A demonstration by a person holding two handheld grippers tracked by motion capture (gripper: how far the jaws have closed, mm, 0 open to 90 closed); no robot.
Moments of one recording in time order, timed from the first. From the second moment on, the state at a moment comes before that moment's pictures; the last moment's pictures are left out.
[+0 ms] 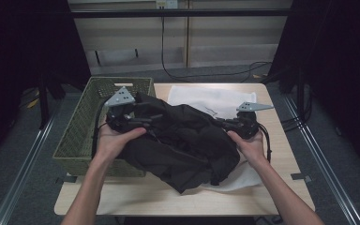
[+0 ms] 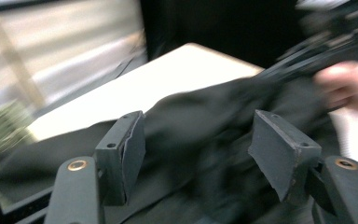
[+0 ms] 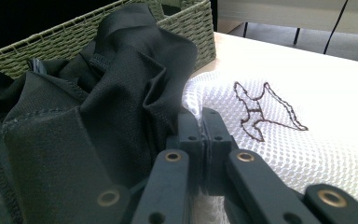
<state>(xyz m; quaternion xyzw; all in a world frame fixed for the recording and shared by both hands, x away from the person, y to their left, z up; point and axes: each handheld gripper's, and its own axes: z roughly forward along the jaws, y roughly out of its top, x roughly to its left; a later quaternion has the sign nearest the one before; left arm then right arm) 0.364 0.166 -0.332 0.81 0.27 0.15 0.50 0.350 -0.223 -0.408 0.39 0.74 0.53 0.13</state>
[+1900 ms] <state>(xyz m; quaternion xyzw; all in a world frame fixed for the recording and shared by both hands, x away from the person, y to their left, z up) 0.387 0.152 -0.358 0.82 0.31 0.14 0.46 0.351 -0.221 -0.412 0.39 0.75 0.52 0.13</state>
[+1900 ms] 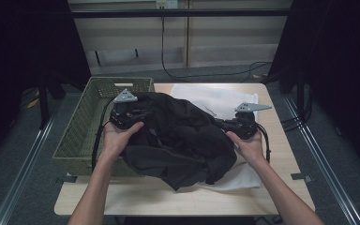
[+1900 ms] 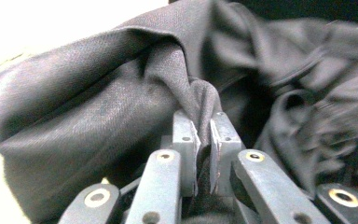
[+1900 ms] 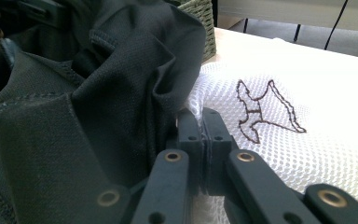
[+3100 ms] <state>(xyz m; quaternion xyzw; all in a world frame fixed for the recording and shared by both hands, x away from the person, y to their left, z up) 0.345 -0.031 -0.395 0.86 0.14 0.05 0.49 0.355 -0.237 -0.421 0.41 0.74 0.53 0.10</state>
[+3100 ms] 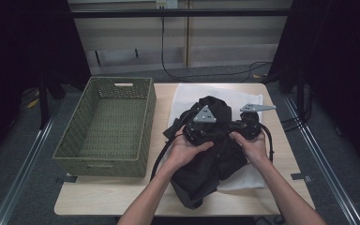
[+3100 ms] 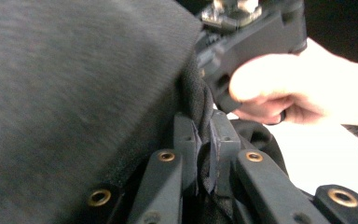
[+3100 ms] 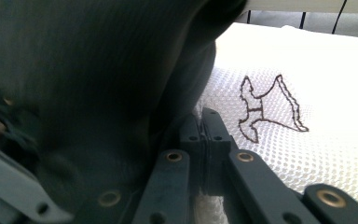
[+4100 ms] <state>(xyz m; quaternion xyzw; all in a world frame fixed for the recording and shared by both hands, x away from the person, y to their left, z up) 0.323 -0.032 -0.433 0.87 0.12 0.04 0.48 0.336 -0.234 -0.395 0.39 0.73 0.55 0.14</state>
